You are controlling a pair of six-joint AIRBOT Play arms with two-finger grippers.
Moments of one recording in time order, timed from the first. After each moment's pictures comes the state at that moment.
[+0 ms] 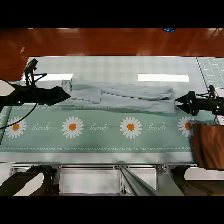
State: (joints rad) left arm 0.02 -1.05 0.85 0.94 -1.00 -1.41; right arm -0.56 -1.56 0.90 -0.63 1.05 1.22
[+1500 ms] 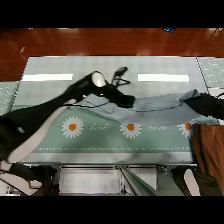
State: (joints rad) left arm -0.67 -1.77 1.47 0.78 -0.97 -1.38; right arm -0.37 -0.59 0.83 -0.85 1.34 1.40
